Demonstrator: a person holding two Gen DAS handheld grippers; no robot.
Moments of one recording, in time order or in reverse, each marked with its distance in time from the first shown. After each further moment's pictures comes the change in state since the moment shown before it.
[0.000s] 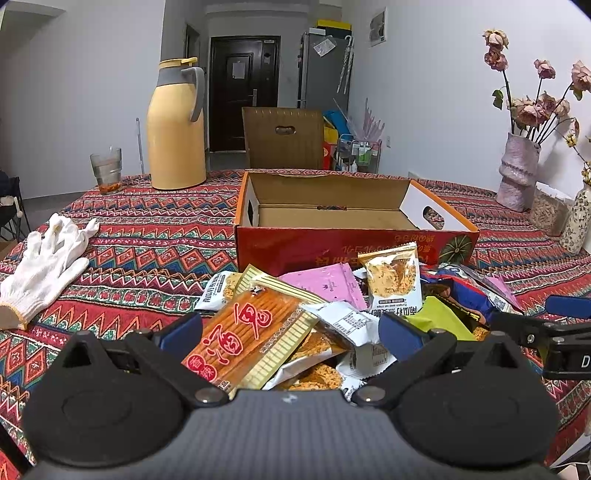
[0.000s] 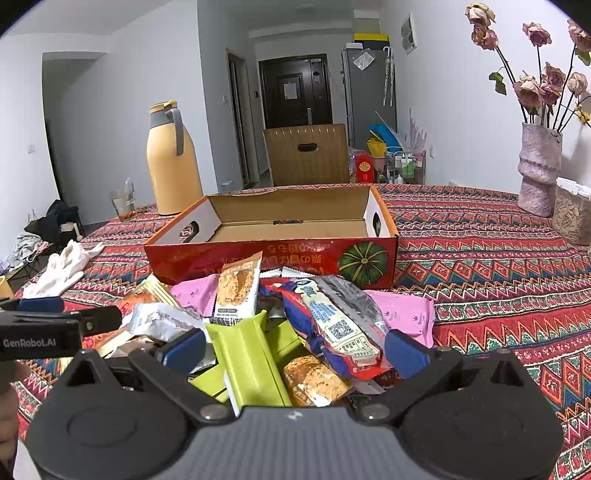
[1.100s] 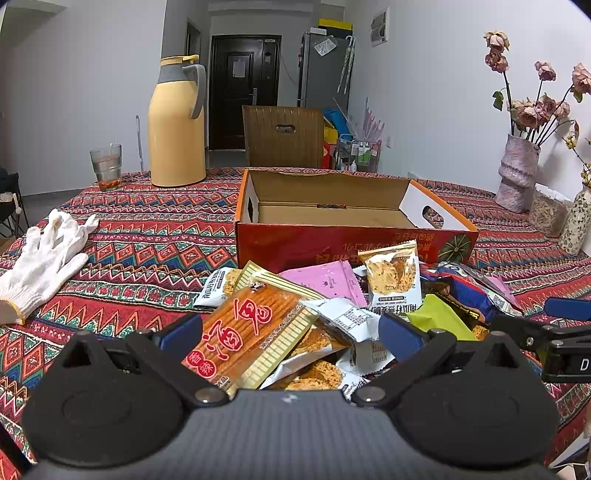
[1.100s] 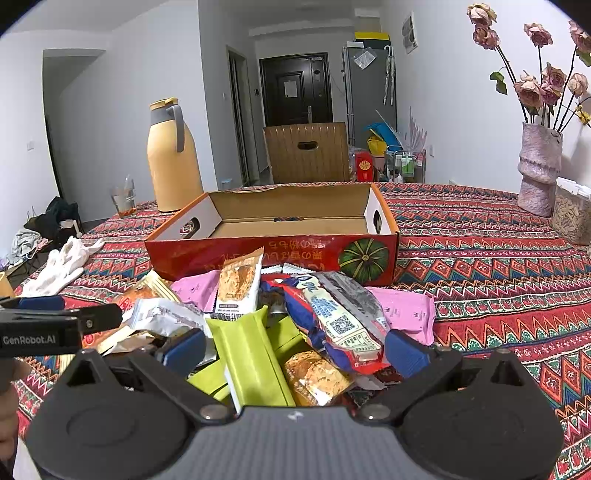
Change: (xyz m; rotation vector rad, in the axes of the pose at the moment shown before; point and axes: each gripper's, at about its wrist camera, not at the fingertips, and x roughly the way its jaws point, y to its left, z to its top) left arm 0.000 0.000 -0.003 -0.006 0.003 -0.002; right arm -0.001 0.000 -0.002 -0.004 0.003 -0.001
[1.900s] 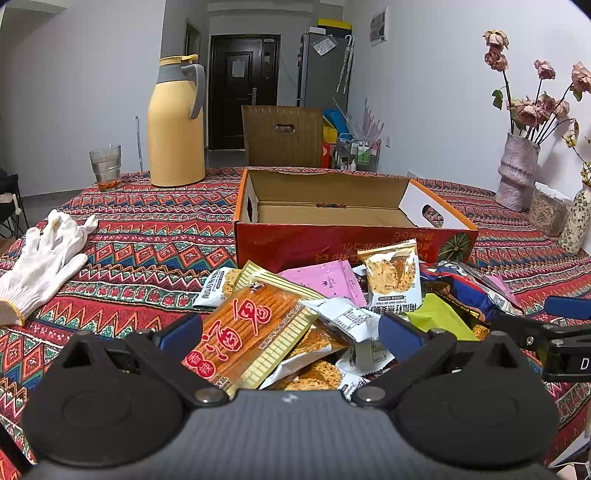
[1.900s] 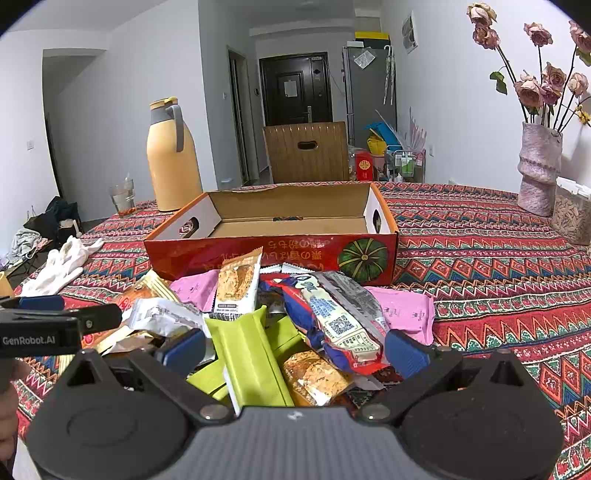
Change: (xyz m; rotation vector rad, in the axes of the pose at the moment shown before) left arm 0.000 0.000 -0.001 0.000 0.001 0.000; right arm -0.001 0.000 -0.001 -0.002 0.000 0.000
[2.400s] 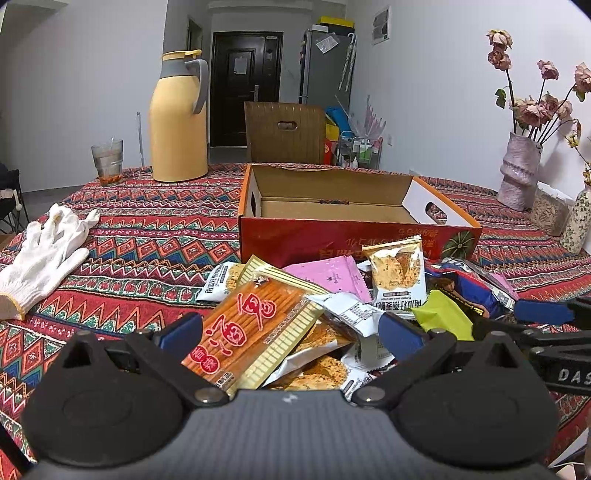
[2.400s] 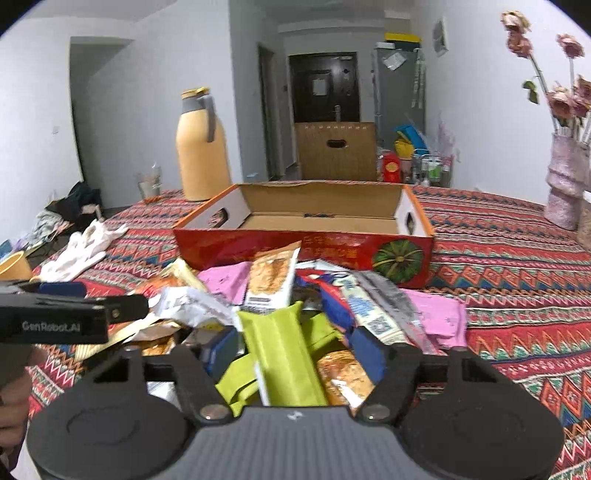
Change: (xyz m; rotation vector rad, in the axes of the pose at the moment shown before) left arm 0.003 0.005 -0.003 -0.009 0.009 0.000; right arm 0.008 0.020 -0.001 -0.075 0.020 0.074
